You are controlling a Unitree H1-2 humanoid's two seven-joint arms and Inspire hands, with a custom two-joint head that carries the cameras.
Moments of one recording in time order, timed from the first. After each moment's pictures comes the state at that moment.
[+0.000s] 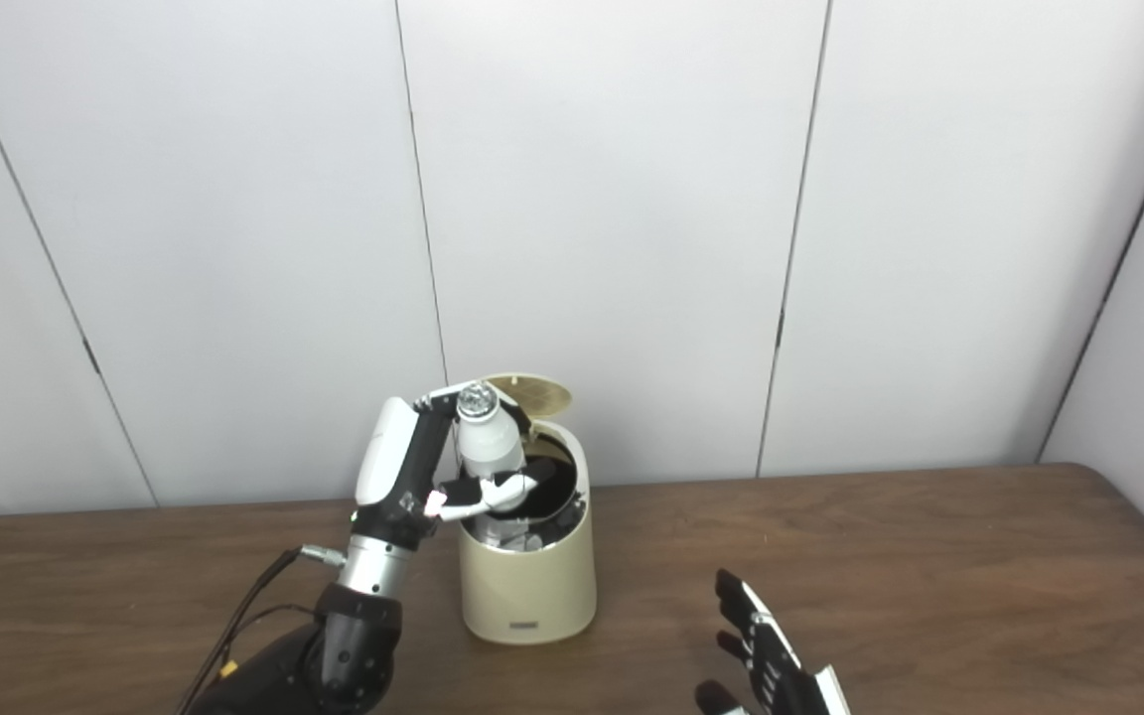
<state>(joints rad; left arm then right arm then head) -0.83 0.23 -0.76 0.66 0.19 -0.45 0.73 0.04 -0.05 -0.01 -0.13 -0.11 -0.15 -0.01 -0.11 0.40</state>
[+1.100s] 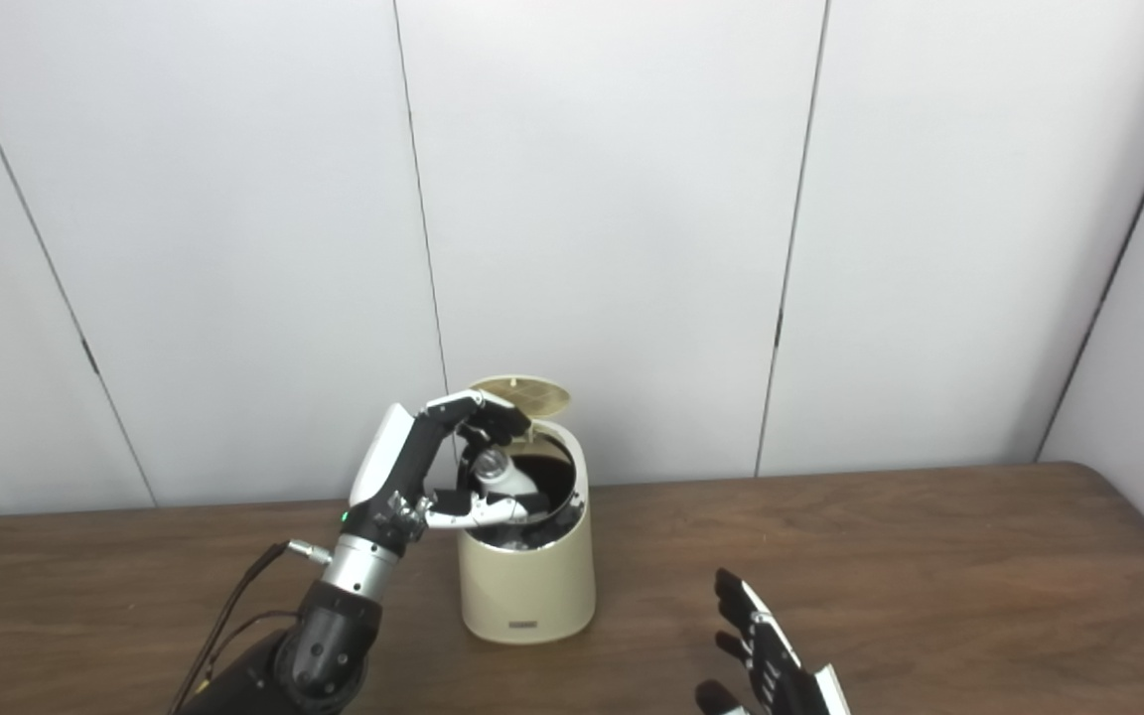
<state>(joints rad) -0.78 0.22 -0.60 0.61 0.16 -0.46 0.48 0.04 -0.05 -0.01 -0.13 -0.10 -0.14 -0.01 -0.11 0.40</state>
